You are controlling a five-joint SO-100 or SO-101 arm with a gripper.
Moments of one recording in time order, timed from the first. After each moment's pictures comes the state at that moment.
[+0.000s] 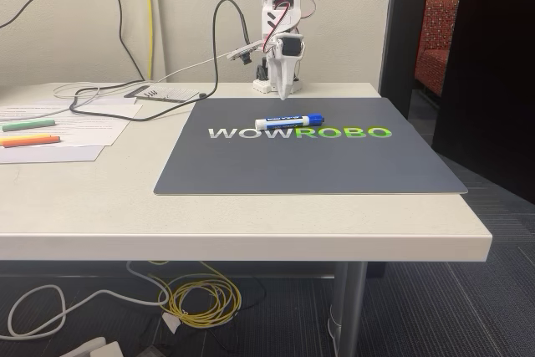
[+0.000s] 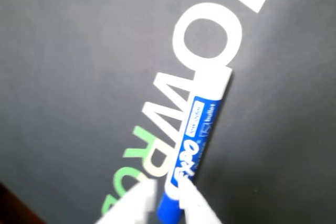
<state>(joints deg) -13.6 96.9 107.9 53.6 -20.0</state>
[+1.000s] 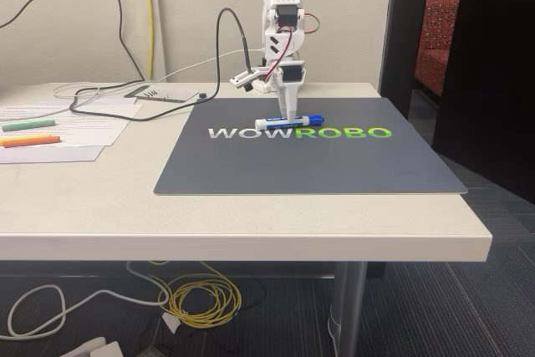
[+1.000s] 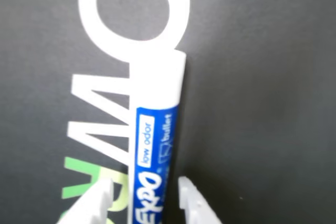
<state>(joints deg) -14.9 75.4 91.8 65.4 -12.9</state>
